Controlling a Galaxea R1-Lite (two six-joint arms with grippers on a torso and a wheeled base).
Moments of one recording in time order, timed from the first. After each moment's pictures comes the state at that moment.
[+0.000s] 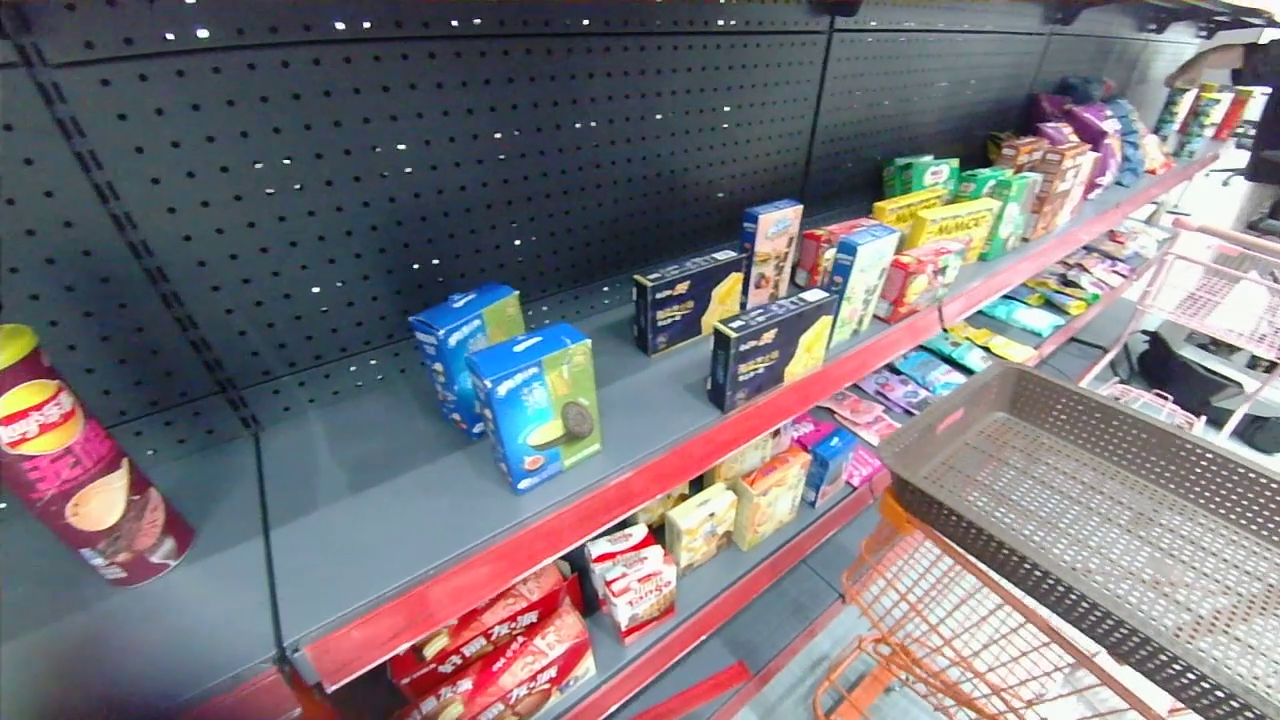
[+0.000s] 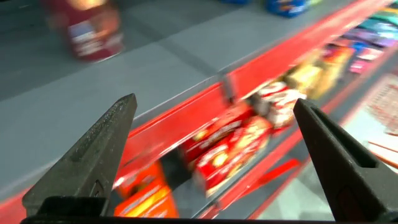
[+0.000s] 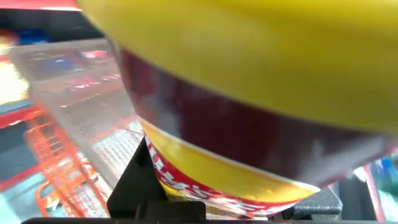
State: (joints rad) left arm 0.00 0.00 0.00 0.00 -0.02 0.02; right arm -0.06 0.58 -0.56 -0.07 -0.27 -0.55
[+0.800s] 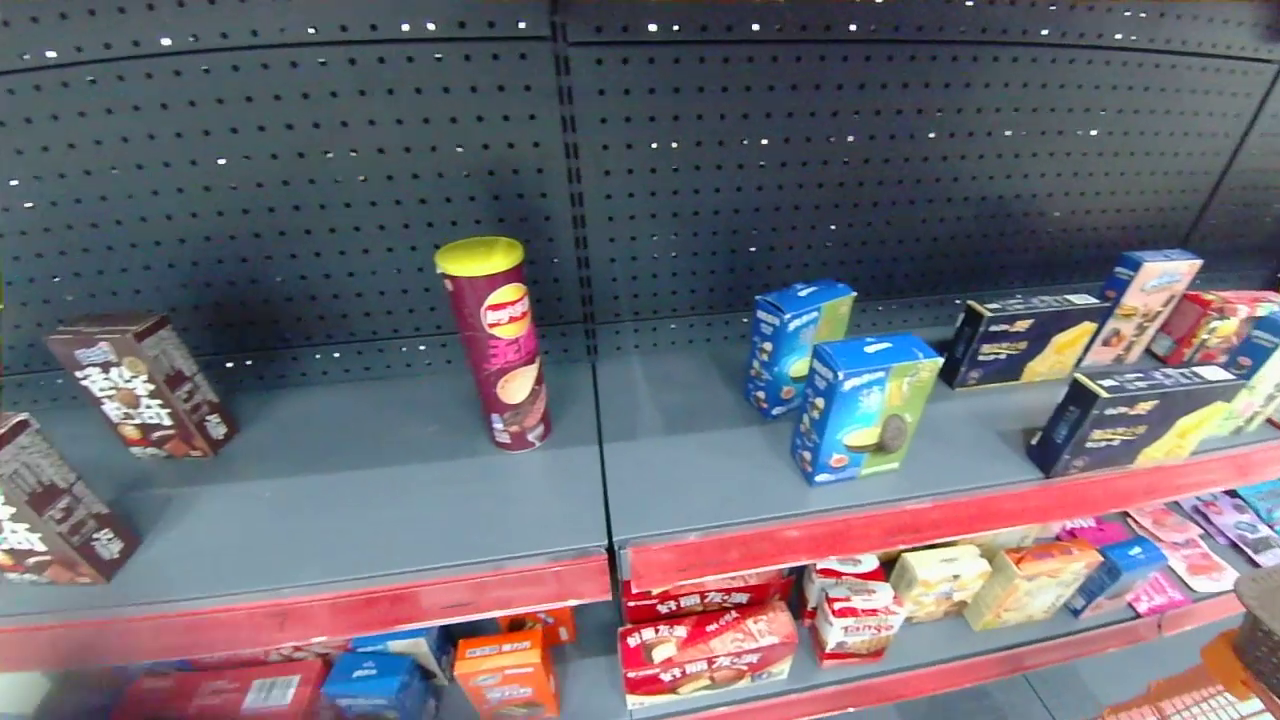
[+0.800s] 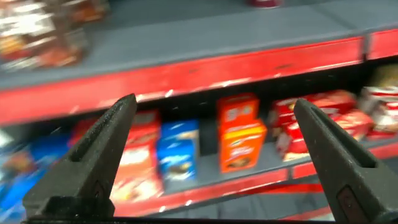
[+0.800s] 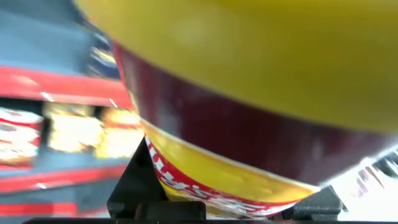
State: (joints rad) left arm 0.00 0.00 0.00 0.00 -0.02 0.03; right arm -0.04 0.56 -0.55 -0.08 -0.26 -0.58
